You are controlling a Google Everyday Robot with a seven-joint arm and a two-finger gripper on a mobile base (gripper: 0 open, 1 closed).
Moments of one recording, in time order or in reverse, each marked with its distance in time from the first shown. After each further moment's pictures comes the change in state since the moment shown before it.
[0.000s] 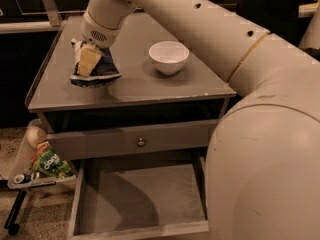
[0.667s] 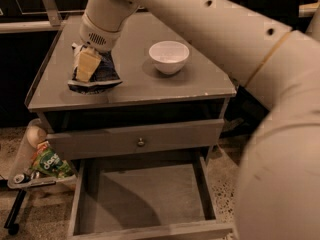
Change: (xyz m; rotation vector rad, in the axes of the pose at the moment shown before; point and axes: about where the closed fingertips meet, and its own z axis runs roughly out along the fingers) arm 0.004 0.029 -0.014 -0.006 0.025 0.041
